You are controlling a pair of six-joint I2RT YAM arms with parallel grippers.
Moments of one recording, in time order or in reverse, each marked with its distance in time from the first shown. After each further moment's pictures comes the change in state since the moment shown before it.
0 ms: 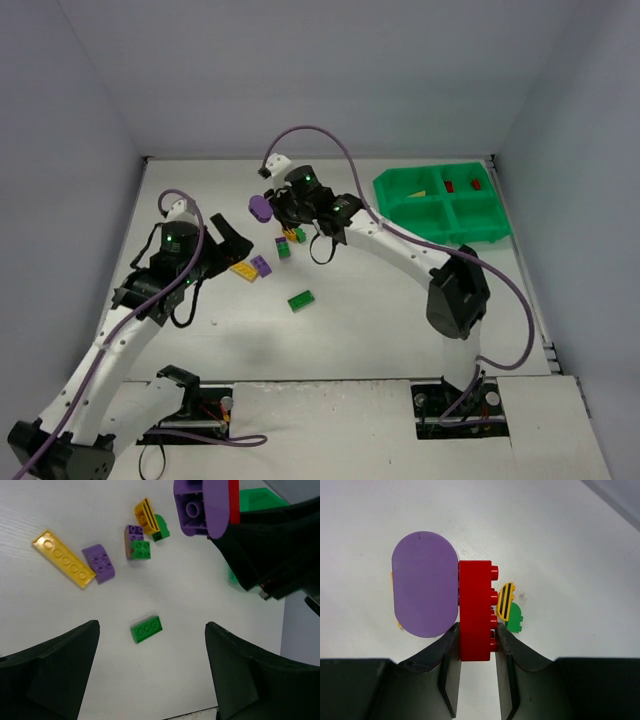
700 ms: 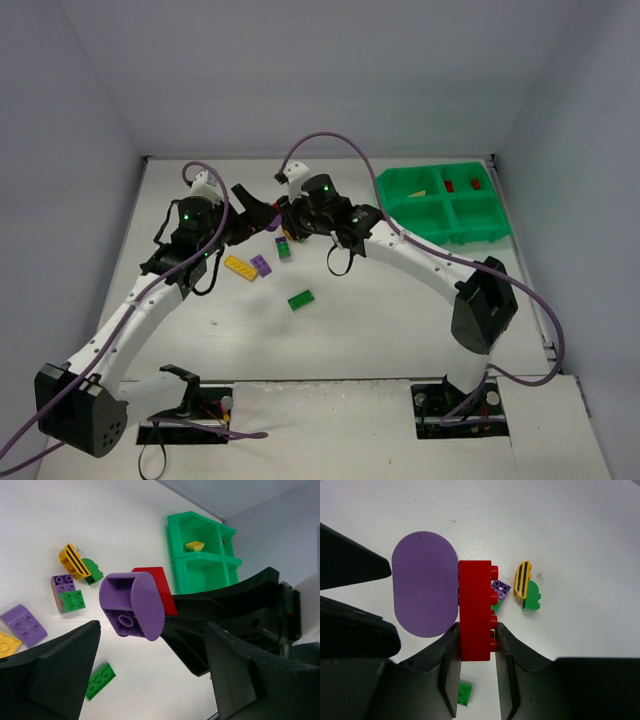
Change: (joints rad) left arm 0.007 0.239 -0.001 0.483 0.185 -0.020; right arm -0.008 -0.194 -0.222 0.062 -0.038 0.114
